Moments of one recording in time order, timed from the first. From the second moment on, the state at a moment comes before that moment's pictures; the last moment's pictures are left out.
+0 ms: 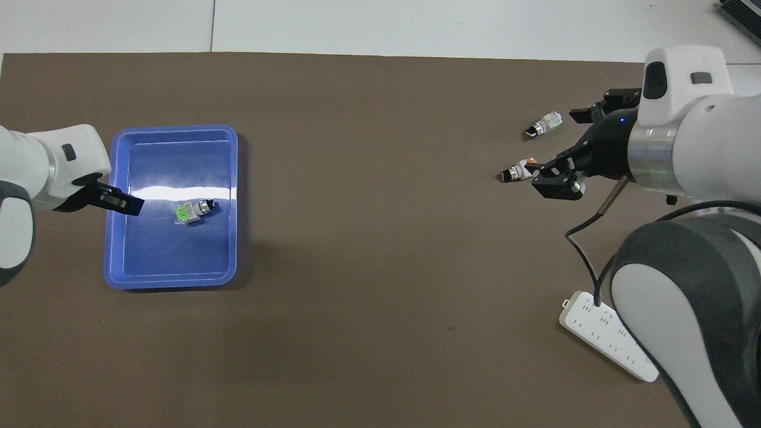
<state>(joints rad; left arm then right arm) 0.02 0.01 -0.07 -1.91 0.03 1.98 0.35 0.03 -0.03 0.17 -1.75 0.17 2.10 -0.70</state>
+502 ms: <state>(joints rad) -0.01 0.04 -0.08 -1.67 0.03 1.75 0.30 0.05 -0.04 0.03 -1.73 0.16 2.03 -0.42</state>
